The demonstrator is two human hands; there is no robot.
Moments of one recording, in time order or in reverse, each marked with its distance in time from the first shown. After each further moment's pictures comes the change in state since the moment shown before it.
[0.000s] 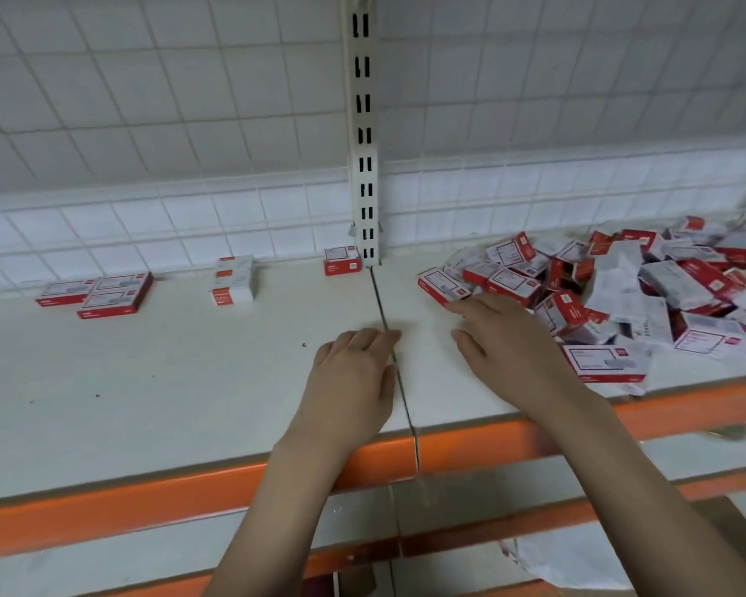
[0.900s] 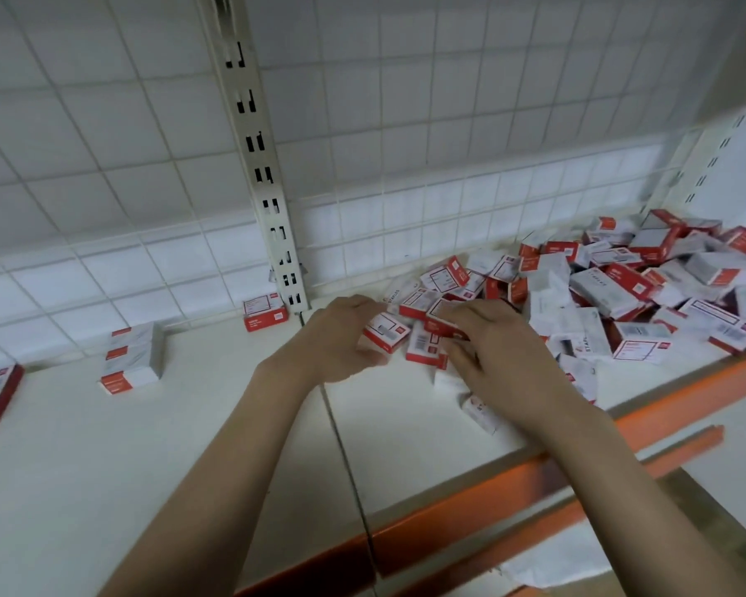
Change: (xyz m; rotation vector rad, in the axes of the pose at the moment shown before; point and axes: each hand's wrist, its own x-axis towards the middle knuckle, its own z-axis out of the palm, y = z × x) left_hand 0.151 -0.004 0.017 -0.086 -0.341 0.231; right_hand 0.014 0.048 -0.017 -0.021 0.105 0.139
